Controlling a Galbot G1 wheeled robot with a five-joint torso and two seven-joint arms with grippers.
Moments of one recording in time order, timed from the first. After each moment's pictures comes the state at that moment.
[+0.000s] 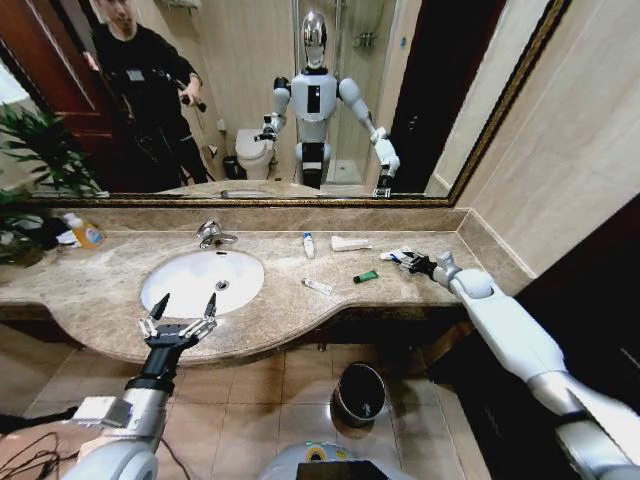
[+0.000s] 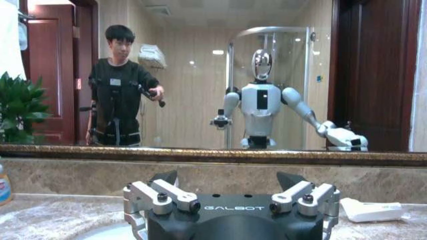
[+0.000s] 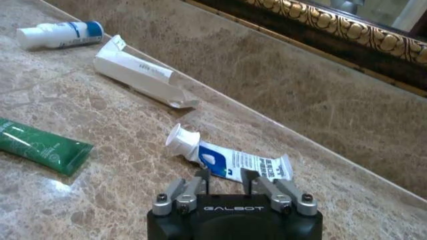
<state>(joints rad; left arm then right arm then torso) 1.84 -1.36 -0.82 -2.47 -0.37 0.04 0.05 -0.57 0.84 0.17 1.16 0.31 -0.17 -0.47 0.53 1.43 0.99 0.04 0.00</state>
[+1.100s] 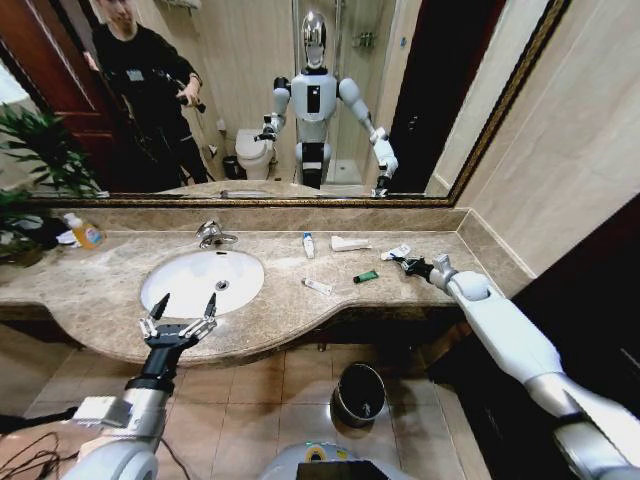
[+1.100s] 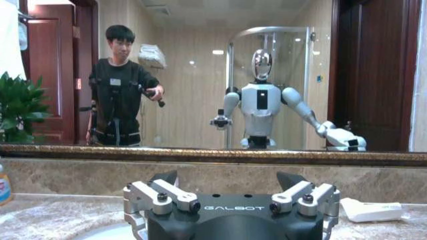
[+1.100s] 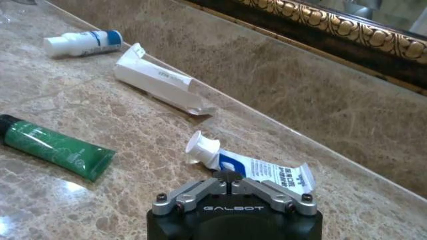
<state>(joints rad) 1.84 -1.36 -0.82 -2.47 -0.37 0.04 0.05 -0.58 0.85 0.16 1.17 0.32 -0.14 -0.48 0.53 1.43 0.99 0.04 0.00</state>
